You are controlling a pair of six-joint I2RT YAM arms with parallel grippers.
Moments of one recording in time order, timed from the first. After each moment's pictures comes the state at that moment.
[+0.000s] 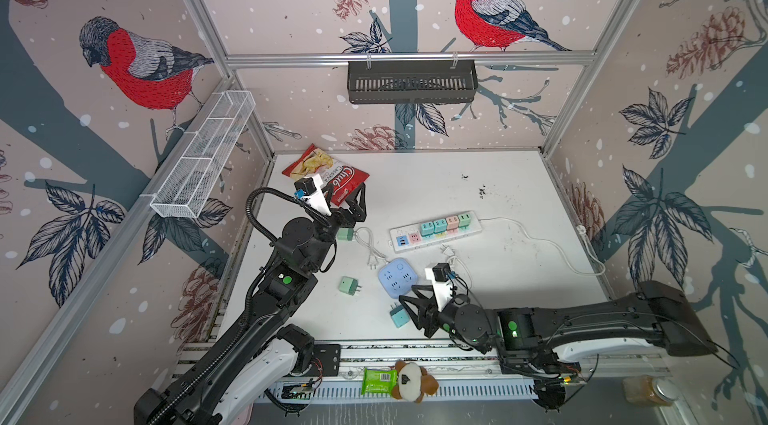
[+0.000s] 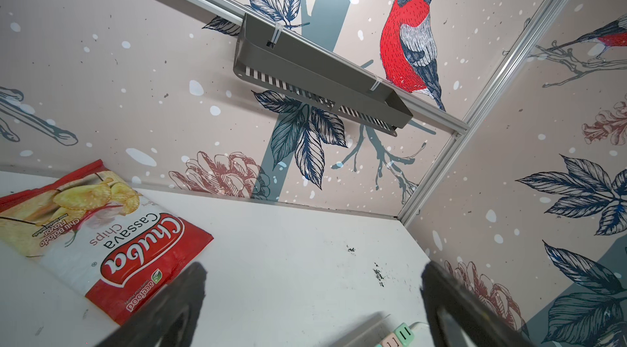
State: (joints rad) left arm -0.51 0.78 0.66 0.21 -0.17 -0.41; right arm 1.61 1.10 0.54 0.20 0.56 0.69
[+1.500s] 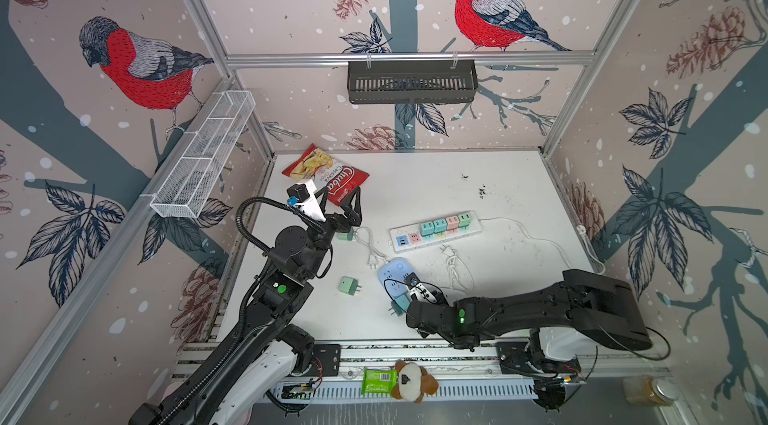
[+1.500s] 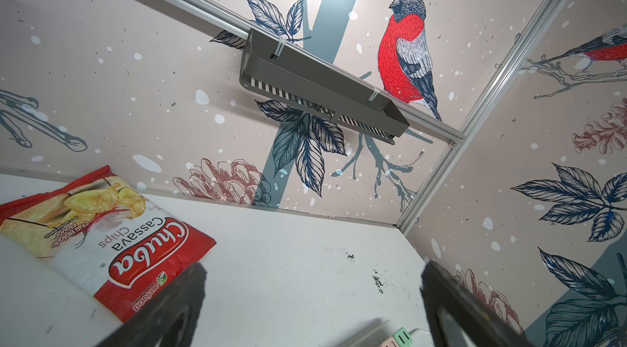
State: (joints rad) left arm -0.51 0.71 0.62 0.22 -0.18 -0.41; right arm 1.43 1.52 0.65 -0.19 0.42 0.65
